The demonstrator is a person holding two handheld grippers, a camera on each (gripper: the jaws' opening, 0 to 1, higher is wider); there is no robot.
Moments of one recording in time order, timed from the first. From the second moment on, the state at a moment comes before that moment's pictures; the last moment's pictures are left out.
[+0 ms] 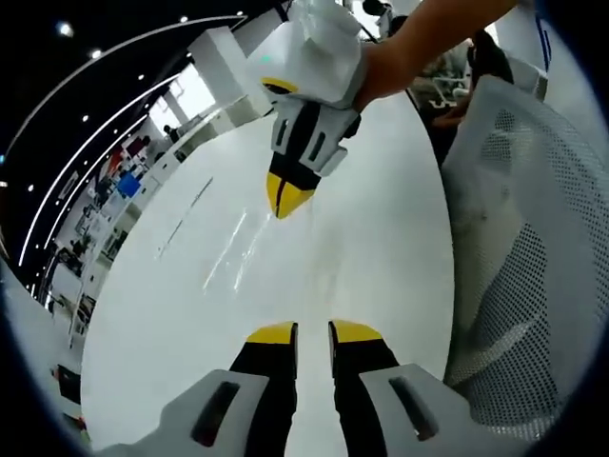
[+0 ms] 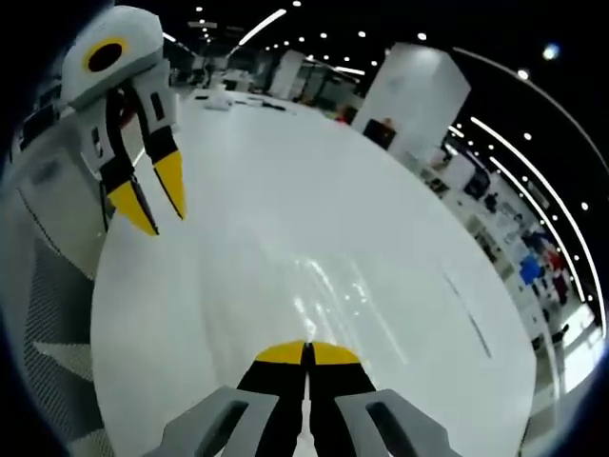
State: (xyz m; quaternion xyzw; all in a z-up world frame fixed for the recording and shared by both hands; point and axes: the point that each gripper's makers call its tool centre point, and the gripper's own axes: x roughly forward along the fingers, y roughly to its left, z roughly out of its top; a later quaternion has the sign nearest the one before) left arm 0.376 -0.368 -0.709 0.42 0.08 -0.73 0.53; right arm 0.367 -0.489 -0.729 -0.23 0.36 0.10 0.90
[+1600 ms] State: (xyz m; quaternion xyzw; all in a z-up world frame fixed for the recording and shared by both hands) left arm 0.396 -0.346 -0.716 0.41 0.12 -0.71 0.55; right arm 0.352 -0.484 -0.744 -0.15 0.38 0.10 0.91
